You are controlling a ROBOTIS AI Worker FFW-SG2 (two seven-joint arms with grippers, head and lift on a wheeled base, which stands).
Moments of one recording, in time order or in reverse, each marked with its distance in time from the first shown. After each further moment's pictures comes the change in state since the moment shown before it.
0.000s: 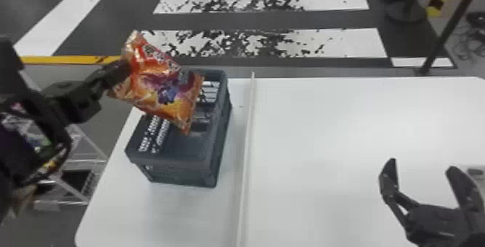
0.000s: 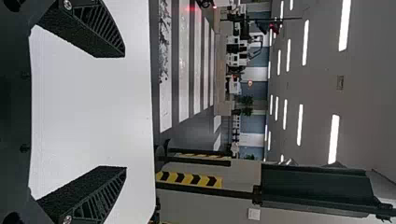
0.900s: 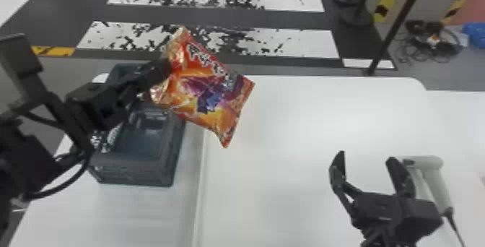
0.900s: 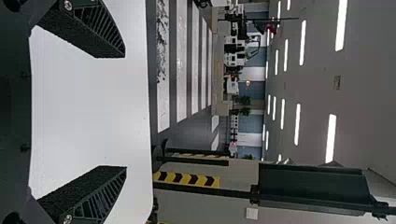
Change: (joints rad) left arm 0.045 -0.069 -0.254 0.024 0.150 -0.084 -0.044; right arm 0.000 0.000 -0.001 -0.005 -0.001 -0.006 0.000
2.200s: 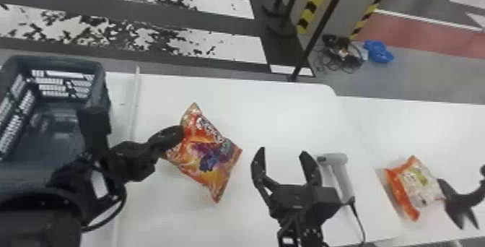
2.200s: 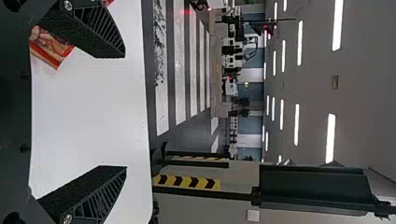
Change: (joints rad) left arm -0.090 -0.112 -0.421 0.668 -0.247 -0.430 -0.013; right arm -0.031 -0.009 0.014 0.018 -0.023 0.003 -0.002
